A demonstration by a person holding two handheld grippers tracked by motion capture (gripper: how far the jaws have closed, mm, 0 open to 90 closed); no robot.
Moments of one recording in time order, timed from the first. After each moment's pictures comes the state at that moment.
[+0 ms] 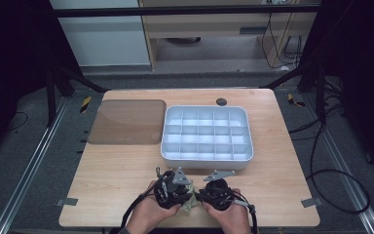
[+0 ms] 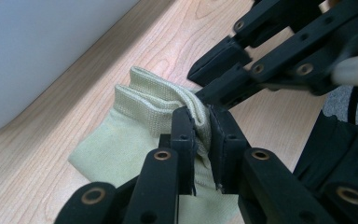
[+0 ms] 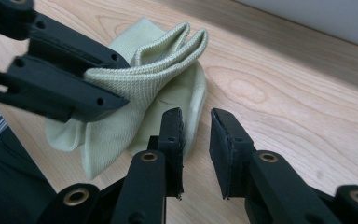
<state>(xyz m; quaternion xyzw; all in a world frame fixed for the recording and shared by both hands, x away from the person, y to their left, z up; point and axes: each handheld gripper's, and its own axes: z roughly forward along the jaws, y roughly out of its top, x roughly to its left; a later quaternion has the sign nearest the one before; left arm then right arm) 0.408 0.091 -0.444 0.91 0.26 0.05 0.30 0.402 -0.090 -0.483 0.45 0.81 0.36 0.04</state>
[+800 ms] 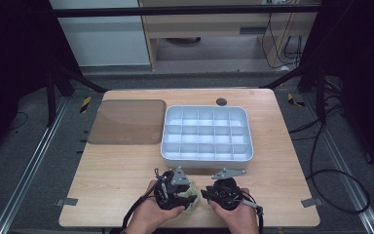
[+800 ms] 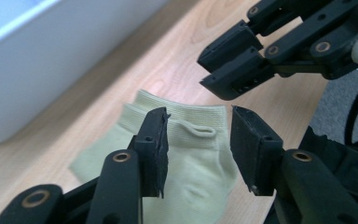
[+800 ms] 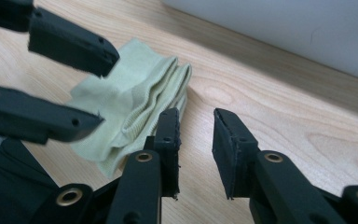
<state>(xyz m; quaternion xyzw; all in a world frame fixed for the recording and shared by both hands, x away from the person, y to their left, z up) 0.401 0.091 -0.434 0.90 0.28 0.07 0.34 0.396 -0.108 -0.465 0.47 0.80 0.37 0.06</state>
